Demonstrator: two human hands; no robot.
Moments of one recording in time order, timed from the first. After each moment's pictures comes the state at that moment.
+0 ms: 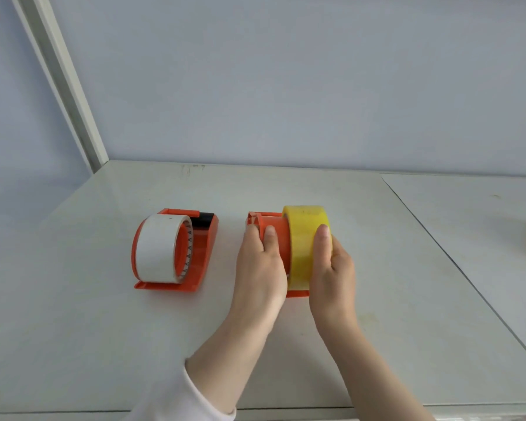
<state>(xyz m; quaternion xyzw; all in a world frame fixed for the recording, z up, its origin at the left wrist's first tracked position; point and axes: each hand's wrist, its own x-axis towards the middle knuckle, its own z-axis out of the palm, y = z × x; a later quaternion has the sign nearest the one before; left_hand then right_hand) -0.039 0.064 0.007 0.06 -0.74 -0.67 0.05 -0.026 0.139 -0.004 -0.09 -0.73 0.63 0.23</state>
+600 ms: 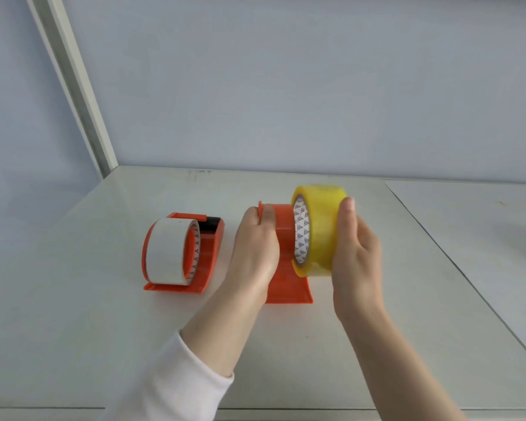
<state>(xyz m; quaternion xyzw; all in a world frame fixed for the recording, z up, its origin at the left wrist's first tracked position) -0.055 0.053 0.034 0.08 -0.71 -0.70 0.02 -0.027 0.144 0.030 -0.09 -0.68 0.69 0.24</state>
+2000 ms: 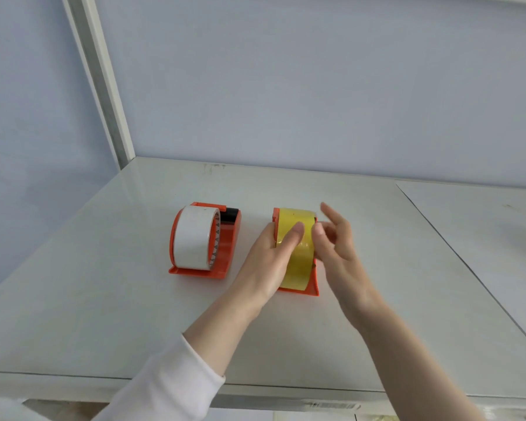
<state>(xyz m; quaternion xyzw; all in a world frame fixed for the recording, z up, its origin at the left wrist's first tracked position) -0.038 0.024 0.005 -0.08 -0.71 -0.70 -0.05 -0.028 0.140 -0.003 0.04 -0.75 0.65 0.10</state>
